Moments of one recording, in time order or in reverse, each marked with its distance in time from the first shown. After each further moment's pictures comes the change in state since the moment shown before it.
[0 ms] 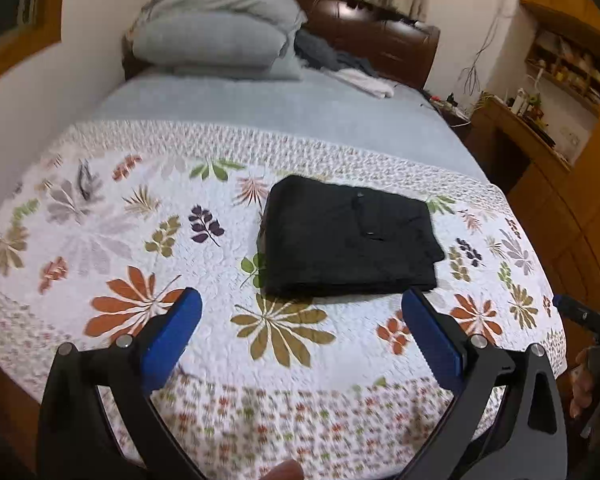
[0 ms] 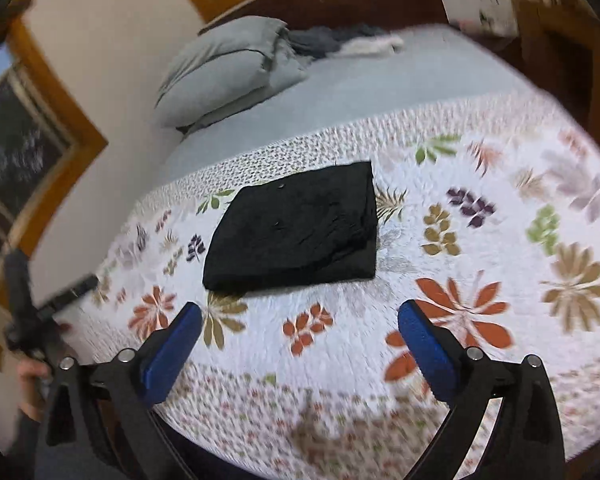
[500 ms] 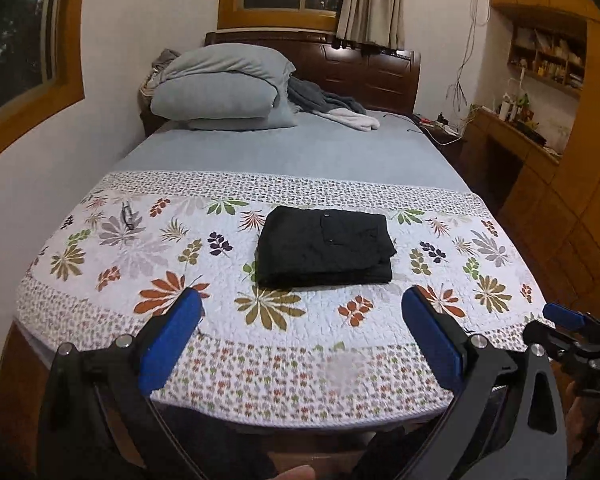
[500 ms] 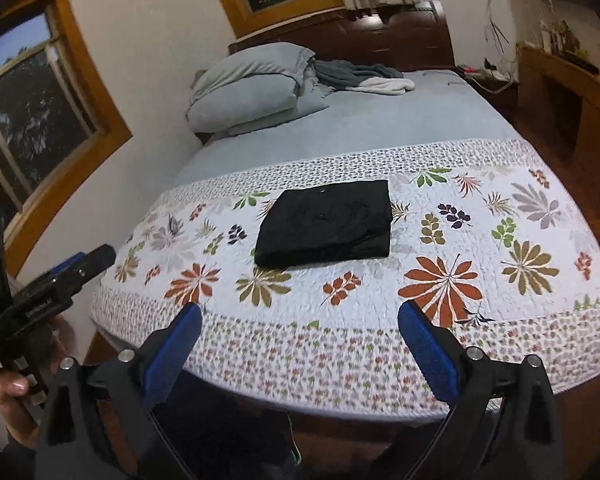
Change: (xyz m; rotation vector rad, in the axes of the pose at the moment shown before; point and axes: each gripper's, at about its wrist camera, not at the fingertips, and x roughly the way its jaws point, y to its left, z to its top) left arm -0.176 -0.093 -0.056 0.072 -0.129 0.096; right arm -0.145 0.095 -0.064 -0.081 -0.076 -0.033
